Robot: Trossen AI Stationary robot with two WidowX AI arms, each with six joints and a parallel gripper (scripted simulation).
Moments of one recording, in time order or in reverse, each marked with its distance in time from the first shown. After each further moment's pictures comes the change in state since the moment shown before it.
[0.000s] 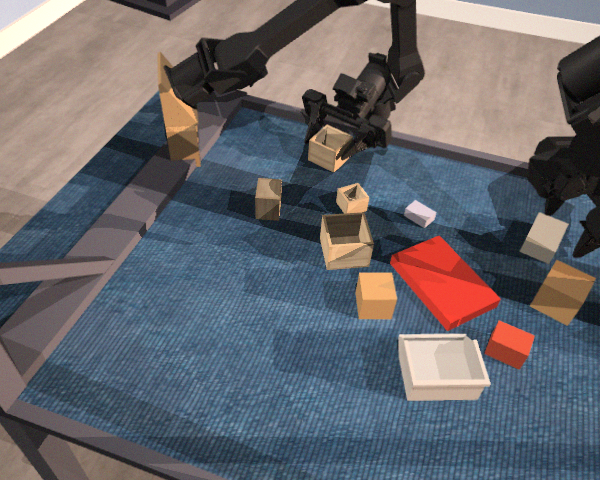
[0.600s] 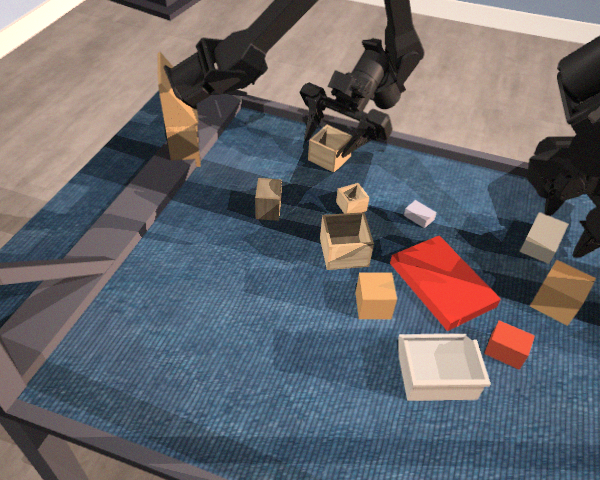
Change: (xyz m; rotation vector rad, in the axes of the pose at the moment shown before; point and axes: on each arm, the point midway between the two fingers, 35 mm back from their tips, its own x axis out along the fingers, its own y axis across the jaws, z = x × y) left arm -0.002 -0.001 0.010 -0.003 0.188 -0.003; right arm 0.000 0.000 0.000 0.000 0.000 0.000
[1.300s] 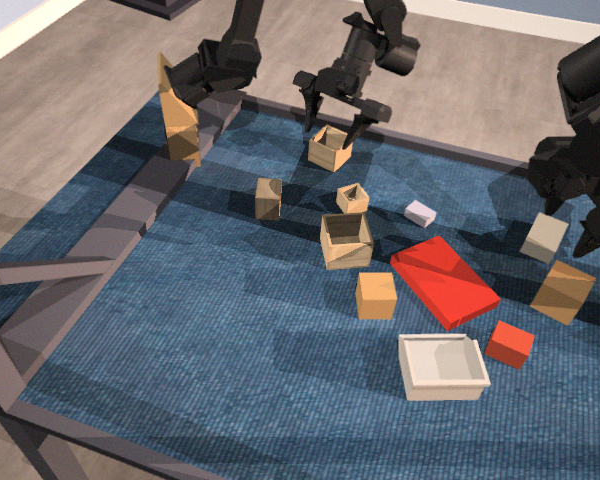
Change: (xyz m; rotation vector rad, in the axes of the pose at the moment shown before) left arm -0.009 -0.001 0.024 0.002 0.448 -0.017; right arm 0.000 0.000 0.000 0.000 0.000 0.000
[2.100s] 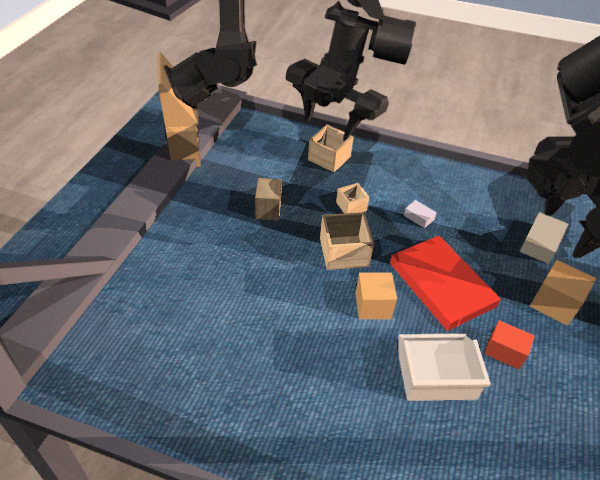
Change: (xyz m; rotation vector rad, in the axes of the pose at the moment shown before) left arm -0.015 -0.005 0.011 -0.026 0.396 -0.040; right arm 0.000 0.000 0.000 0.000 0.000 0.000
